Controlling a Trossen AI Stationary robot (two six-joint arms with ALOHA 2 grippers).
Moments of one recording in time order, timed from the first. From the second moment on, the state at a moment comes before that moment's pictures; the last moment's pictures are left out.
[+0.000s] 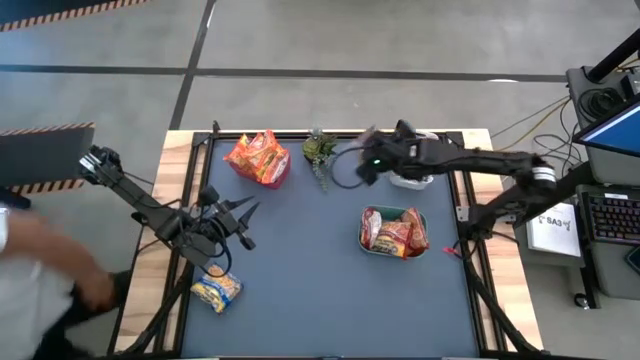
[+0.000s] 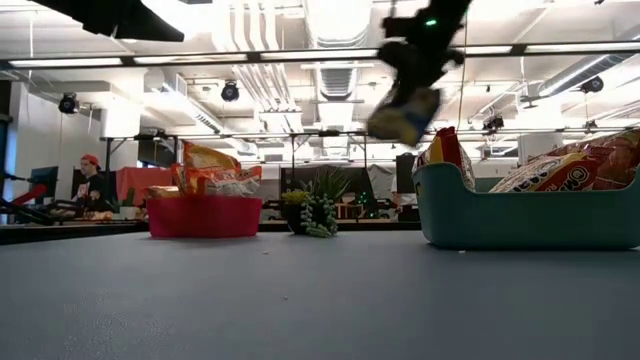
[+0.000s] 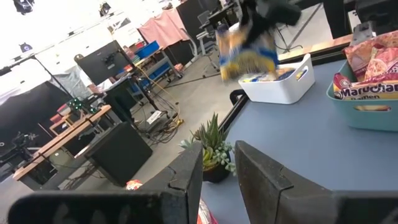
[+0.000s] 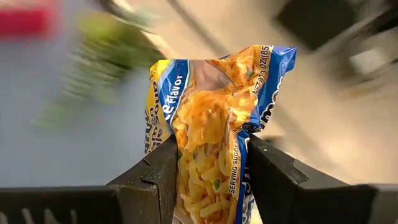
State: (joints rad) left arm -0.63 0.95 0.61 -0.13 -1.37 0.02; right arm -0.21 1.48 1.35 -0.83 0.62 0.29
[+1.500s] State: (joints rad) left arm -0.63 0.95 0.61 -0.13 -1.37 0.04; right arm -0.26 1.36 0.87 -0.80 0.83 -0.16
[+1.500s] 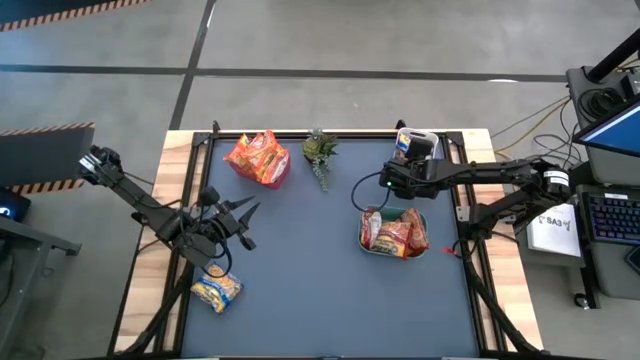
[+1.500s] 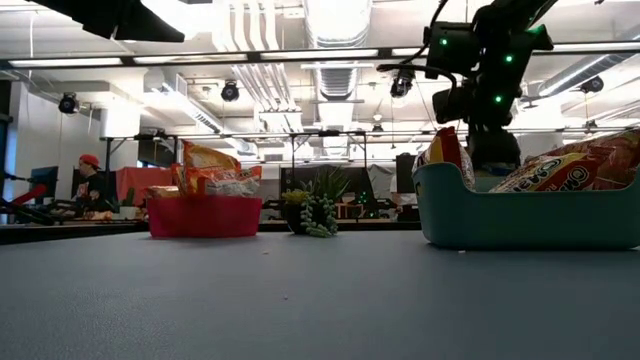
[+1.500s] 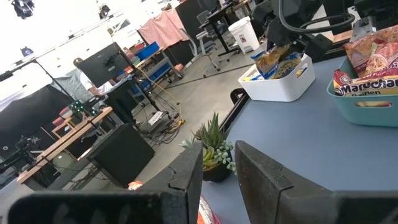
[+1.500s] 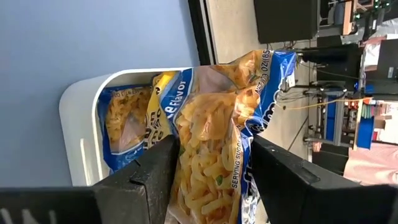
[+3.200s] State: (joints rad) left arm -0.64 1.27 1.11 -0.78 -0.57 -0.67; right arm 0.38 1.27 0.76 -0.20 0.81 0.16
